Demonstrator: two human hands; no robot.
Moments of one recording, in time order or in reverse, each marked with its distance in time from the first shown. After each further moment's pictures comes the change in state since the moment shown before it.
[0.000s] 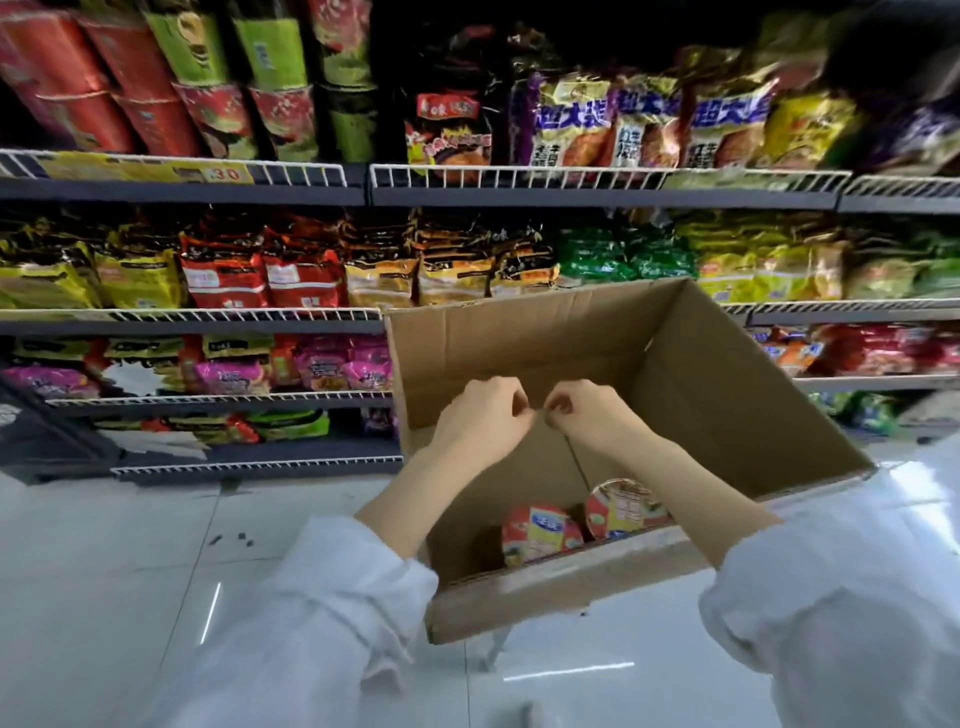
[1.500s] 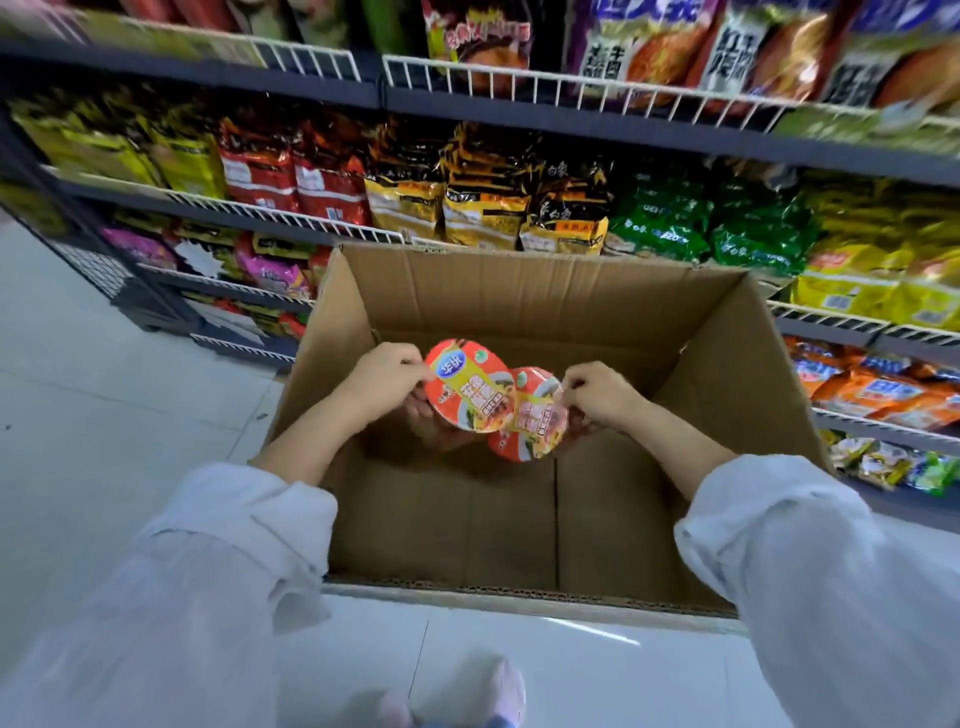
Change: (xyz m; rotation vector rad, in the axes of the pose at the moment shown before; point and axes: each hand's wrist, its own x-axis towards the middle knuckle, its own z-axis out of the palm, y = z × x) left_hand 0.067 -0.021 0.039 -0.472 0.091 -0.615; right_hand 0.130 0.125 -0.013 0.166 -0.370 -0.034
